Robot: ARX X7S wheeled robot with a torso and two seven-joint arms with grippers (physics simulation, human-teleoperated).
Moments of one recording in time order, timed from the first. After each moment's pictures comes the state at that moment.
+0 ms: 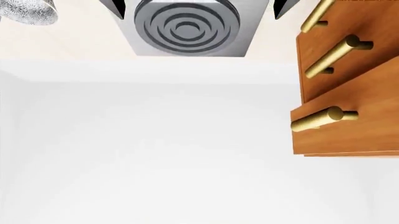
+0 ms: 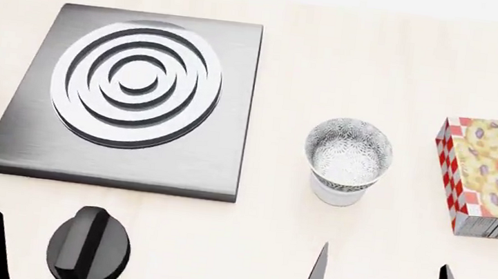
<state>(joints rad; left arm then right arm) 0.20 -0.23 0.12 0.92 -0.15 -0.33 -0.27 -0.17 0.22 -0.09 -0.93 0.20 0.38 0.31</state>
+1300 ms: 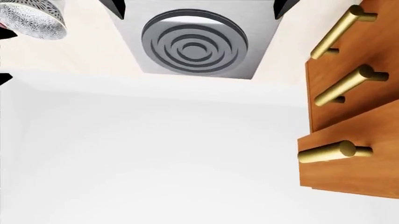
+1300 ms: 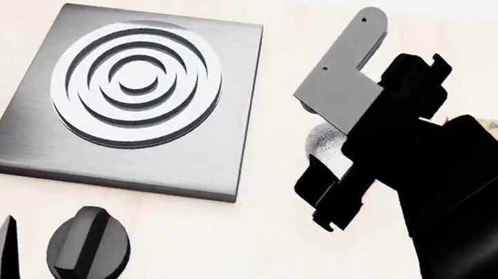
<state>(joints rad) 0.18 -0.26 0.11 0.87 -0.27 -0.35 -0.30 1.36 0.65 -1.03 0.04 0.36 0.91 -0.44</state>
